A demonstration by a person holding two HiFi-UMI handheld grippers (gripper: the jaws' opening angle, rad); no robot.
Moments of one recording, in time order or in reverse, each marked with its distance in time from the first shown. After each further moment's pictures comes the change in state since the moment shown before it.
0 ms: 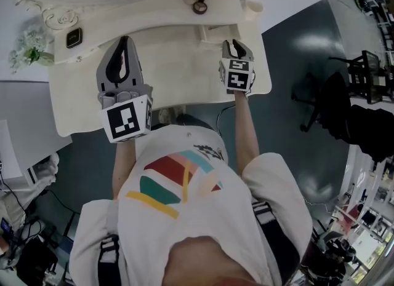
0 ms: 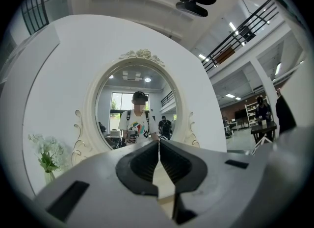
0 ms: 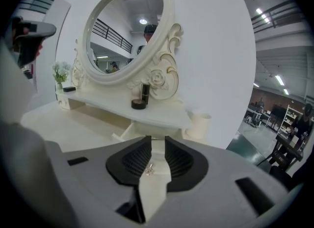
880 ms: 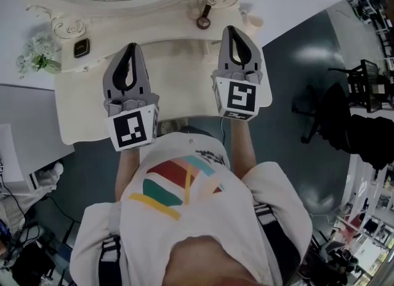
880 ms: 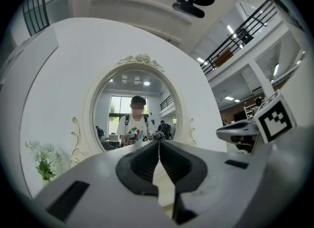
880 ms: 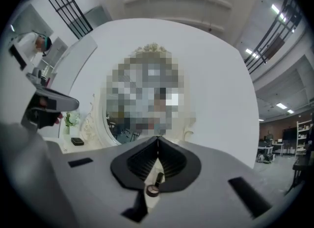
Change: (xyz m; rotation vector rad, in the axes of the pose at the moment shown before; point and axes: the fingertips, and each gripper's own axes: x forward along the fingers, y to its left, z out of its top) left arm 0.003 -0.001 0.019 0.036 -0.021 -0.028; right arm -0.131 0.048 0.210 -0.076 -0.614 -0.005
